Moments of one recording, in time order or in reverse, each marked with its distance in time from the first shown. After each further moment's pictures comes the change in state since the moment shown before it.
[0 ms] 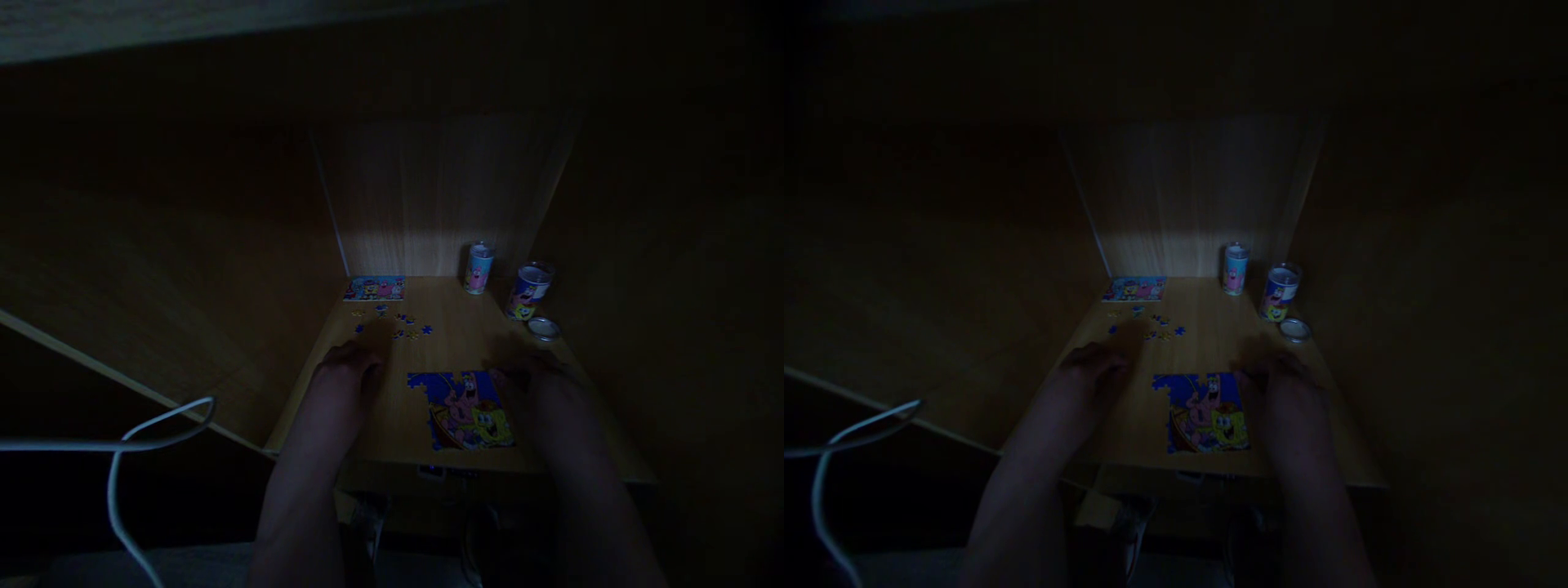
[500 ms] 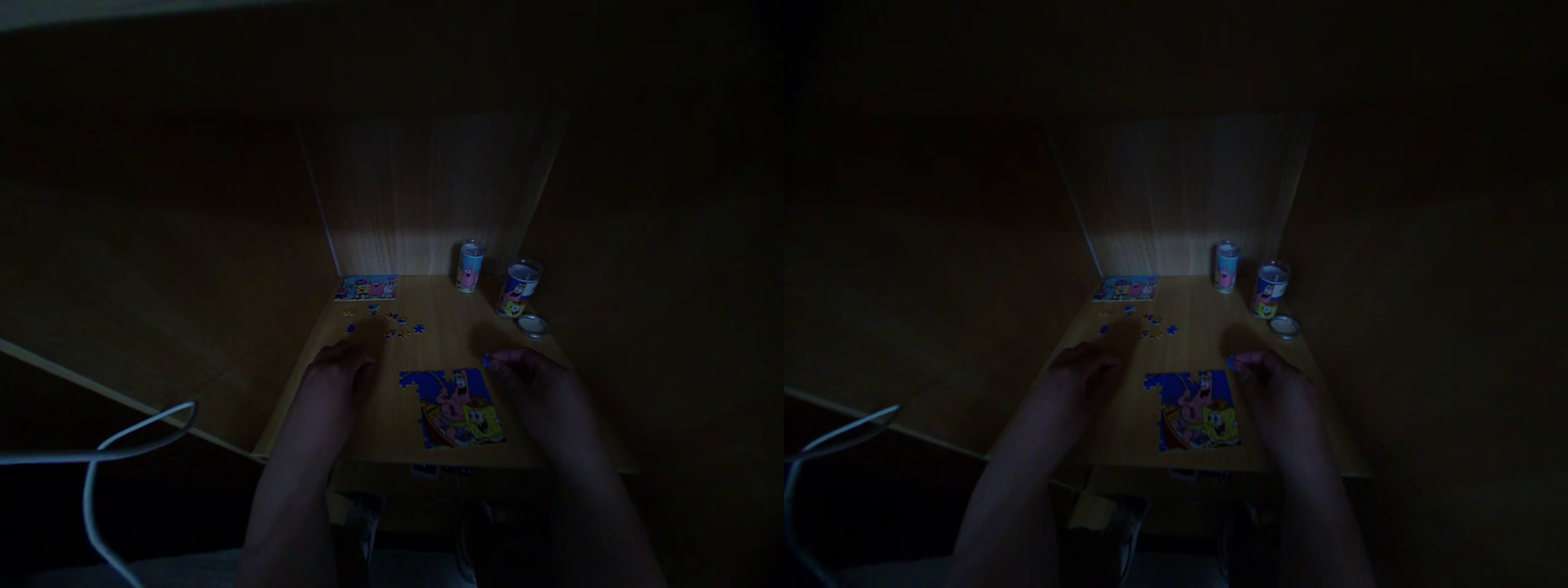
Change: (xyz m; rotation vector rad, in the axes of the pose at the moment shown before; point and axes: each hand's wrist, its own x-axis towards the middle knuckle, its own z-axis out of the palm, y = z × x) left_hand 0.000 -0.002 0.001 -0.005 0.025 0.034; right_hand 0.000 0.000 -0.007 0.518 -0.017 0.158
